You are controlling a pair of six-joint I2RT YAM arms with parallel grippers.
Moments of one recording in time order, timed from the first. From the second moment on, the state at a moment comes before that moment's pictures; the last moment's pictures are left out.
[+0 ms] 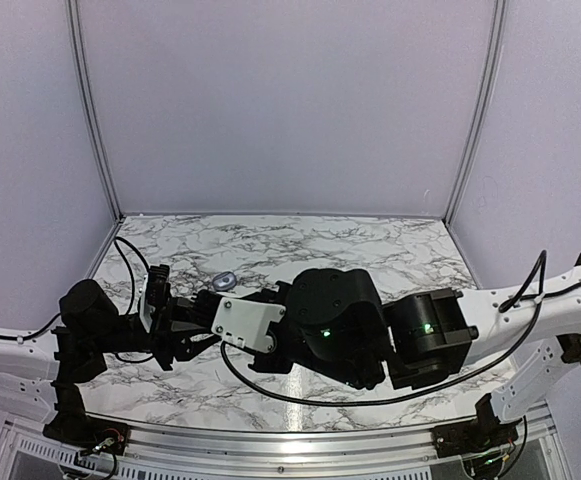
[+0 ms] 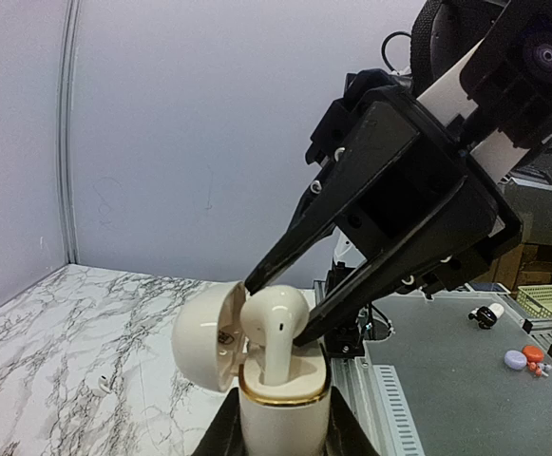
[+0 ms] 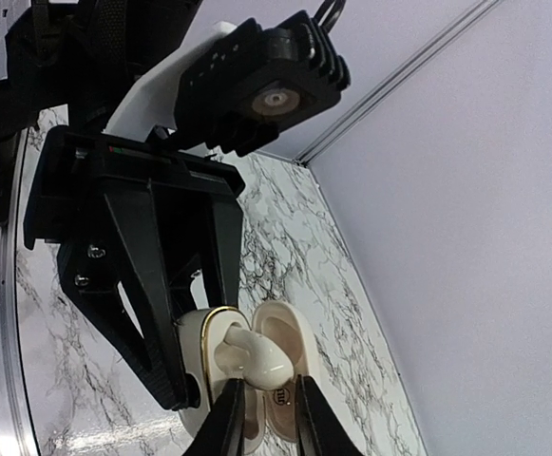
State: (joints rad) left arm -1.00 0.97 0.33 0.81 0.50 -0.16; right arm 1.56 1.53 1.36 -0.20 0.63 -0.46
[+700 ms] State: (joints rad) left arm -1.00 0.97 0.33 0.81 0.51 -0.15; right arm 1.55 1.55 1.39 -0.23 0.56 -0.48
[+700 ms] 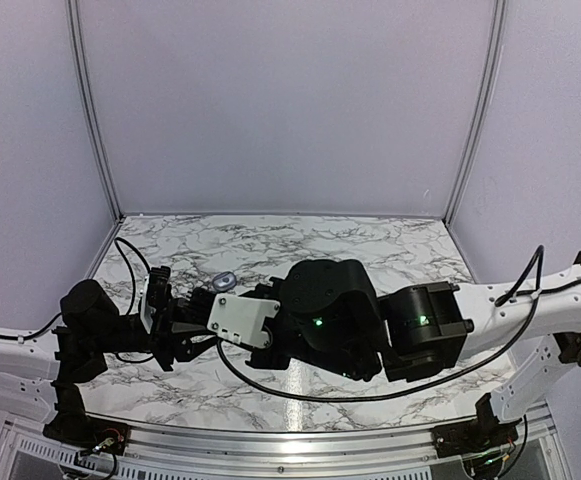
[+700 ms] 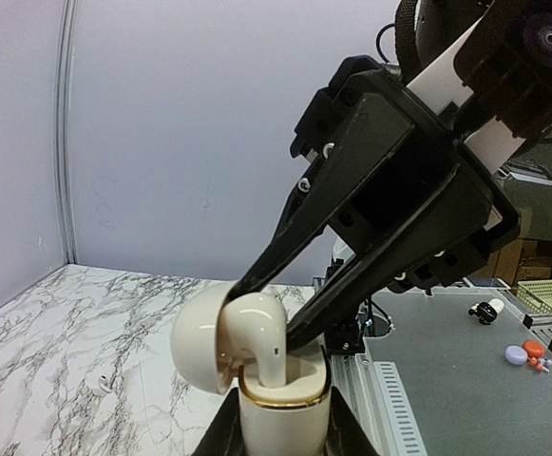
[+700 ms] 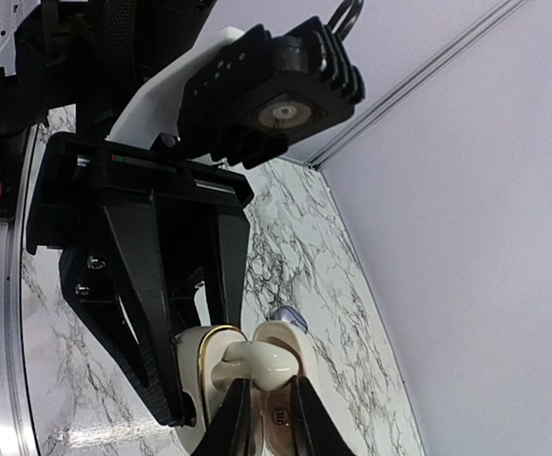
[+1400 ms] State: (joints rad) left arm -1.00 0.96 0.33 0.82 0.50 -0.13; right arm 1.51 1.46 1.36 -0.27 0.32 -0.40
